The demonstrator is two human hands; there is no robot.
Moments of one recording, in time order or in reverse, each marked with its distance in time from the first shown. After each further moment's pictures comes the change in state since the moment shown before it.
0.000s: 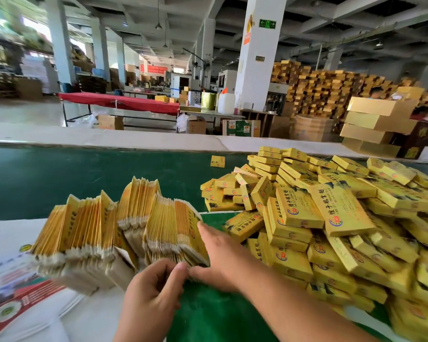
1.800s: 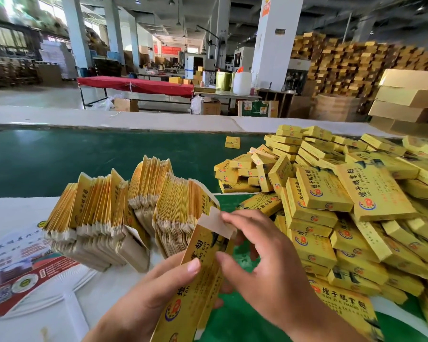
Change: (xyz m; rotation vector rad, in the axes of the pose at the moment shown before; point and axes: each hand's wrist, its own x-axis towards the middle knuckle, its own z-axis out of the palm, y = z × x) left_hand -0.014 0.033 -0.026 -0.517 -0.654 -0.366; right_hand -0.065 -0.006 -0.004 0.385 0.592 -0.276
